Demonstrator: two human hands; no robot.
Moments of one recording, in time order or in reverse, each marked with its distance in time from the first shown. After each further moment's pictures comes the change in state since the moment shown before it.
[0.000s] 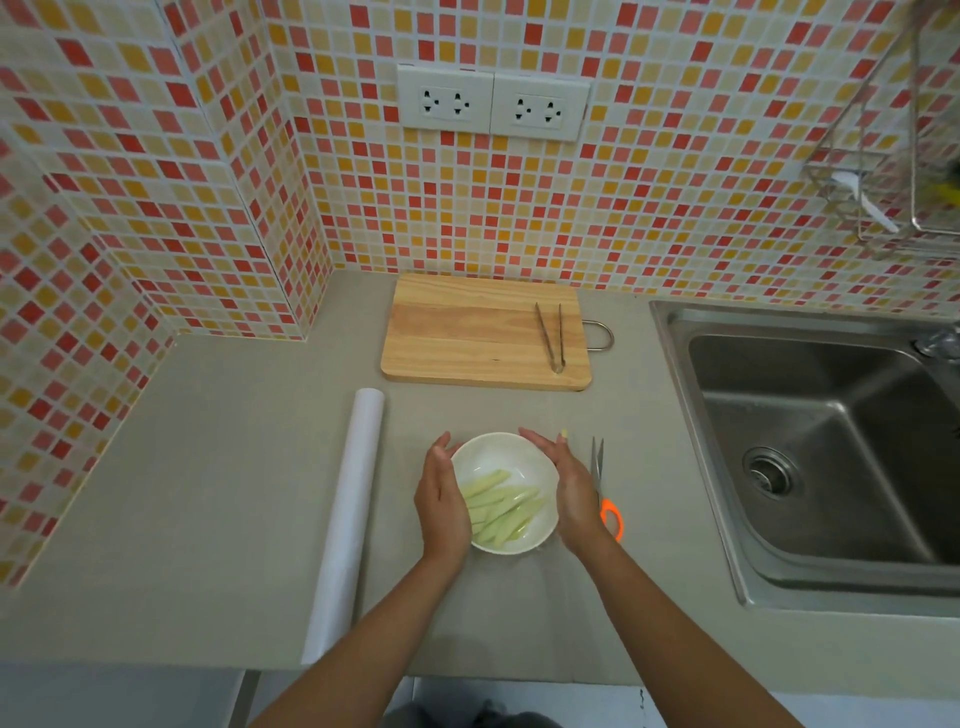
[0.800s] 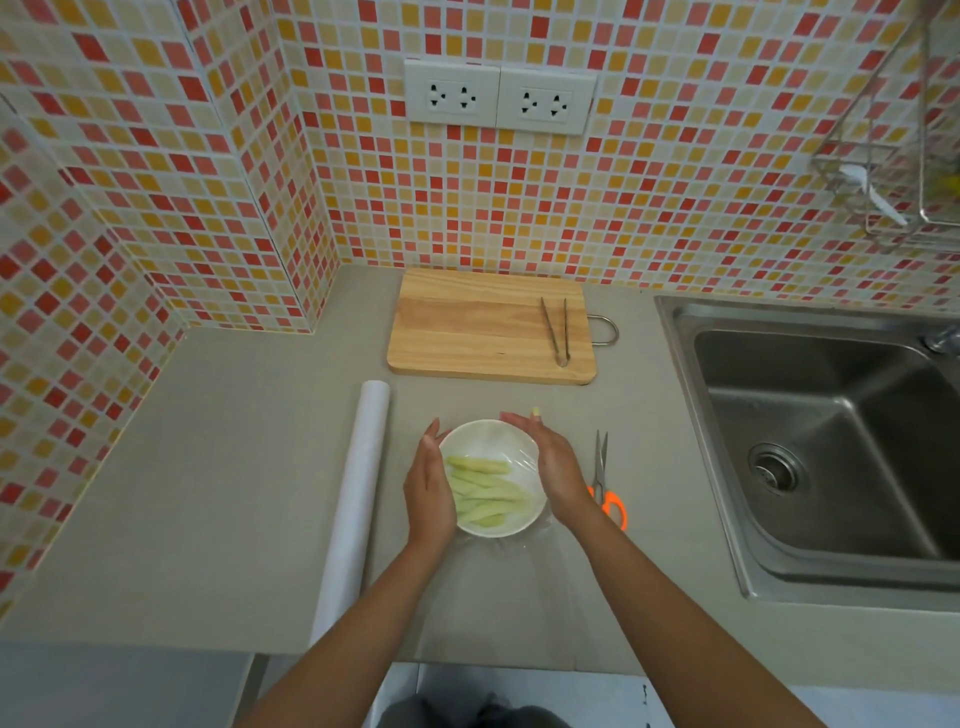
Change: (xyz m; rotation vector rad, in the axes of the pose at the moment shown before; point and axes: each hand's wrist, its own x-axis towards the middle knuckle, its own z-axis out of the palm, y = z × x) left_hand 0.007 0.003 -0.021 -0.009 -0.057 0.002; right_hand 0.004 -0.014 0.020 -0.168 -0.084 -0.056
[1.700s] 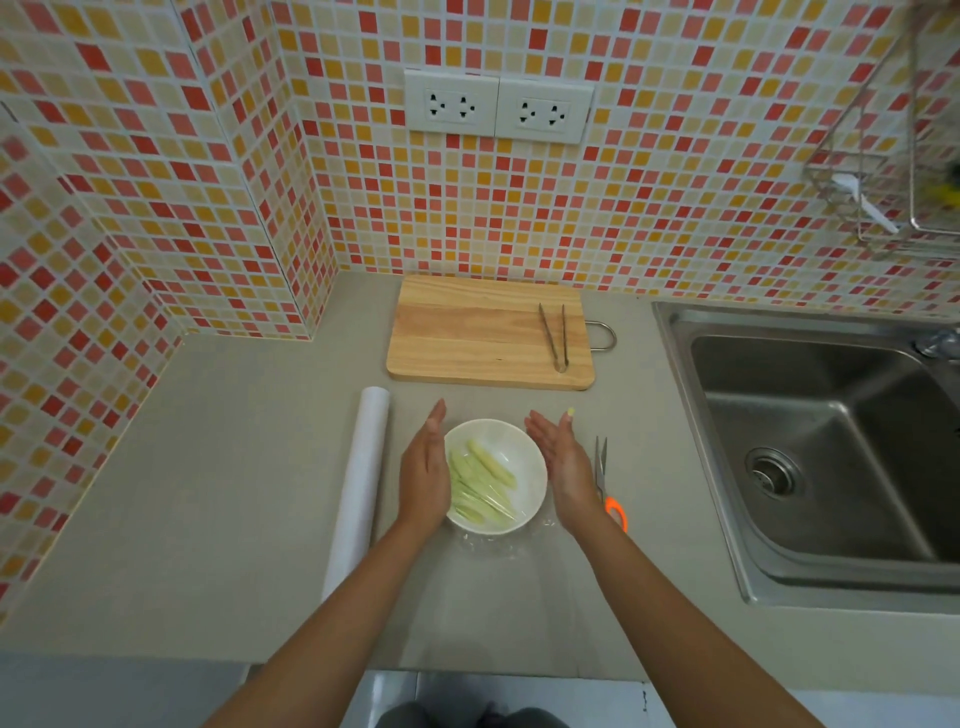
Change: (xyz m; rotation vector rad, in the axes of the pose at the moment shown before) left_hand 0.031 0.009 -0.006 0.153 -0.157 0.142; right_hand 0.003 -0.001 -0.005 0.222 0.093 0.085
